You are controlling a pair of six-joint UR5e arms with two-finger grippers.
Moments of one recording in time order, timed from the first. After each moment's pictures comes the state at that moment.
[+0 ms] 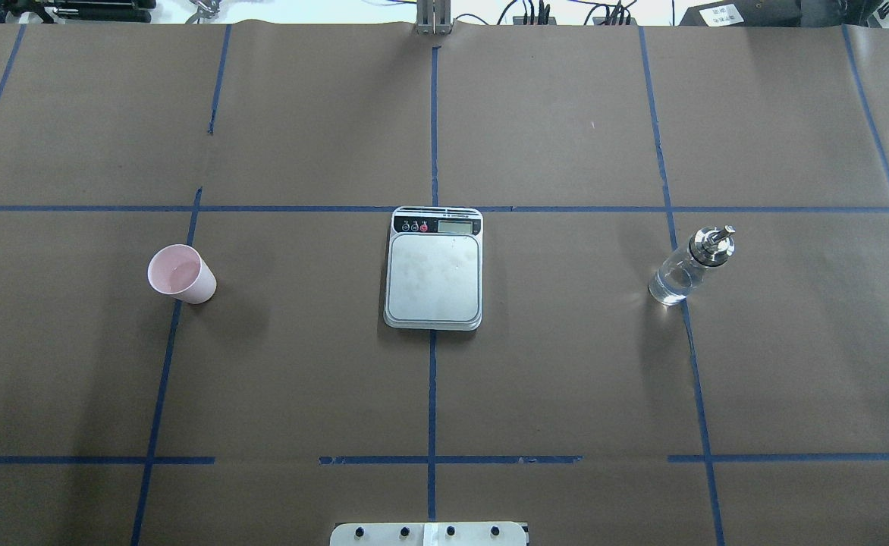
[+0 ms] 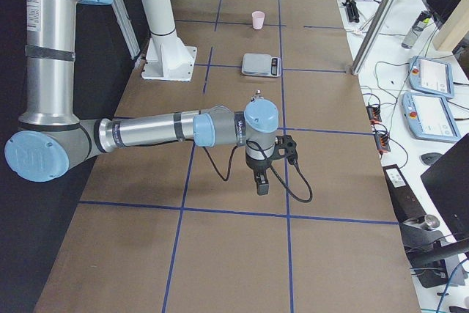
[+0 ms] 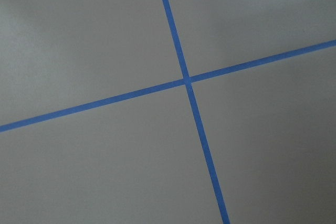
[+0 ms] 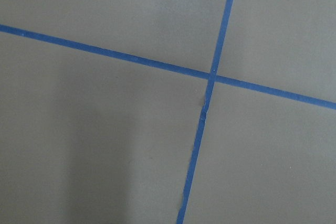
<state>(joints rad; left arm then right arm) -1.63 -1.42 -1.68 -1.85 -2.38 0.14 1.50 -1.64 1.84 -1.61 2.29 -0.08</state>
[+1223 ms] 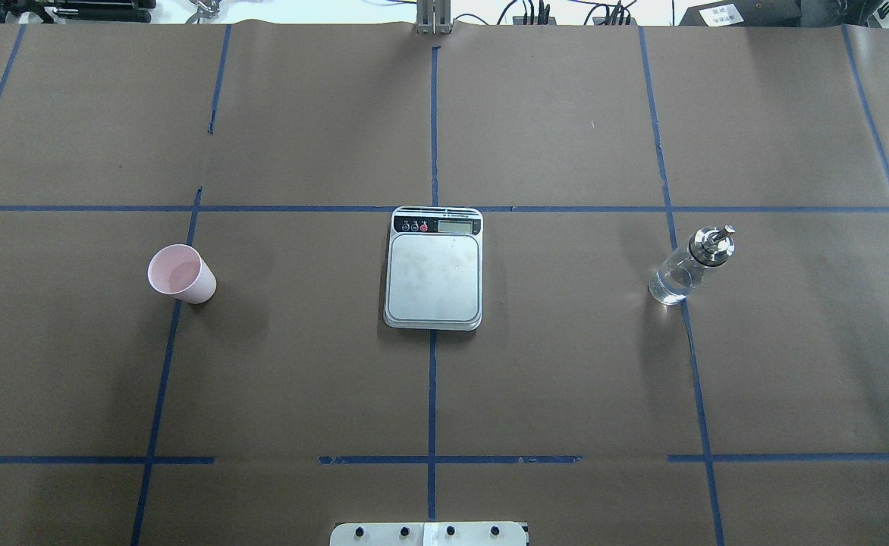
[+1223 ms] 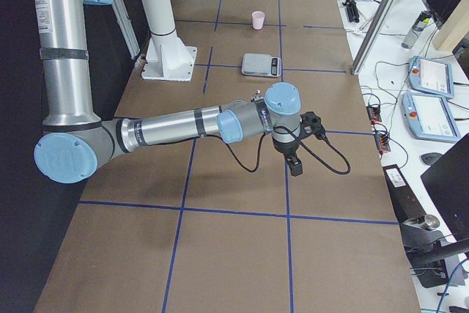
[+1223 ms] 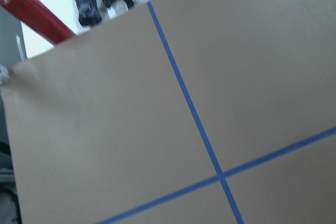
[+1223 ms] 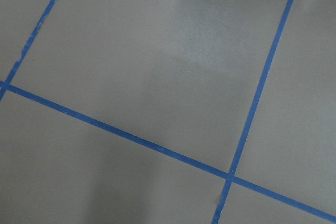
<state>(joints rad) -1.62 -1.62 -1.72 -1.94 -2.20 0.14 1.50 -1.53 1.74 -1.41 2.34 -0.06</state>
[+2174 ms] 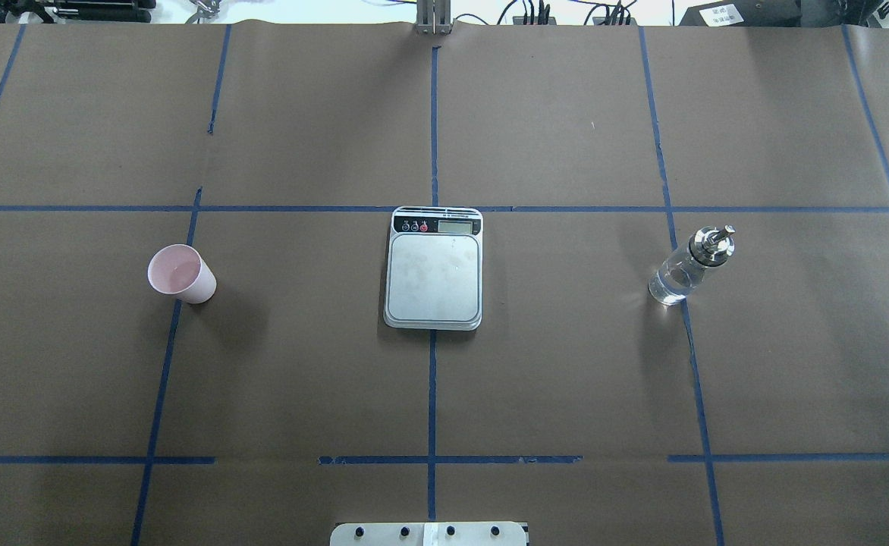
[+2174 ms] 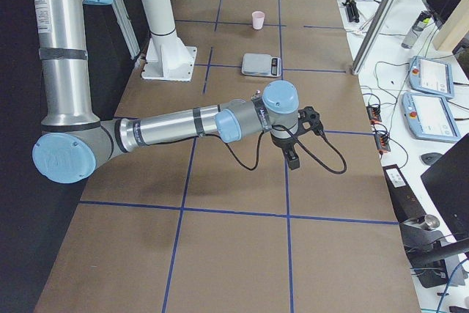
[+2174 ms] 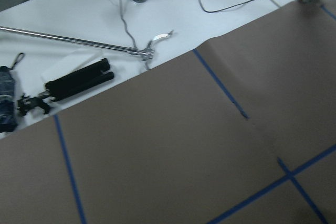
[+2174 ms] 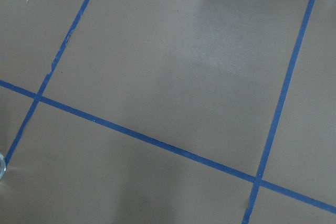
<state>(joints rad) -1.34 -1.61 -1.87 -2.17 -2.37 -0.34 1.50 -1.54 1.76 -1.40 2.39 -0.01</state>
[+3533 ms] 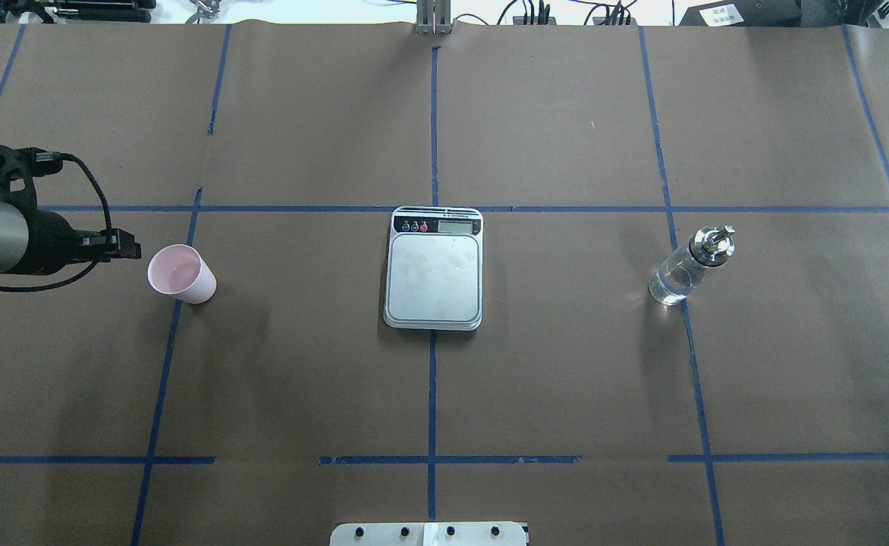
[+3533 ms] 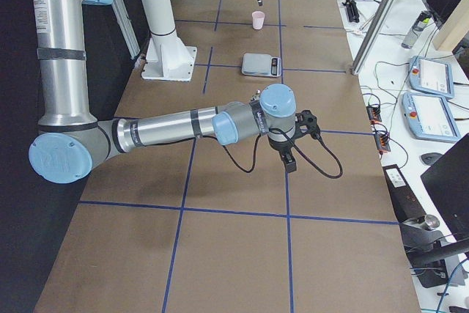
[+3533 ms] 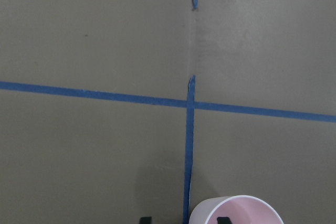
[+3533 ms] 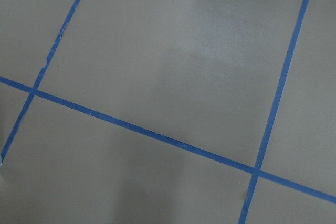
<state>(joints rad) -0.79 -1.56 -1.92 -2.16 -1.89 -1.16 1.50 -1.55 1.76 -1.40 2.39 0.00</state>
